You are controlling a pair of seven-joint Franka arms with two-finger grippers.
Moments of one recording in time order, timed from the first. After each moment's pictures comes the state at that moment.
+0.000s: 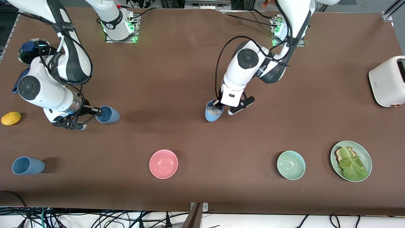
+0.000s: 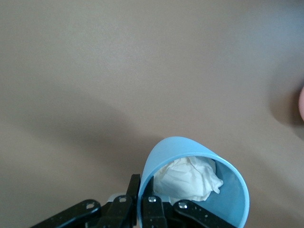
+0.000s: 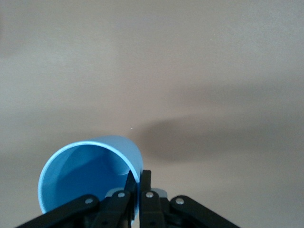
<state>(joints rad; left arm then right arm) -0.62 0.47 -0.06 -1.80 -0.08 2.44 -1.24 -0.06 0.31 0.14 -1.90 0.01 2.11 0.22</state>
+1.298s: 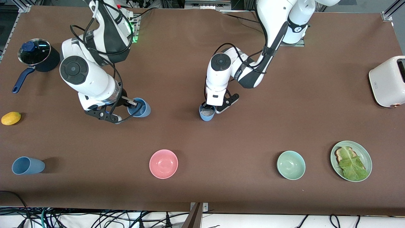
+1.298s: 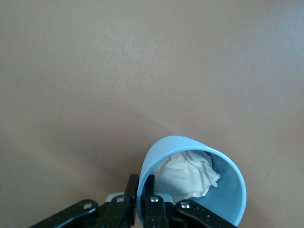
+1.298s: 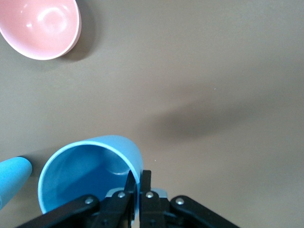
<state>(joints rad) -0.70 0.60 -0.05 -1.73 0.06 2.44 -1.49 0.24 0.31 0.14 -1.67 0.01 1.90 0.69</state>
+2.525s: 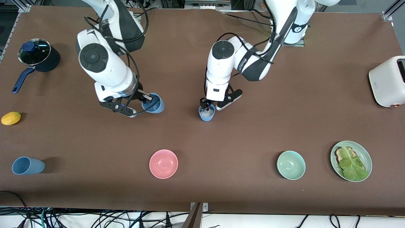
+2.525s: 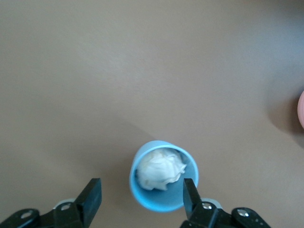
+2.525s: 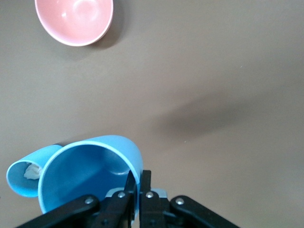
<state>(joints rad) -0.70 0.46 -0.03 -1.68 0.07 2.27 -1.42 0.35 0.31 0.14 -1.62 0.03 1.88 0.86</state>
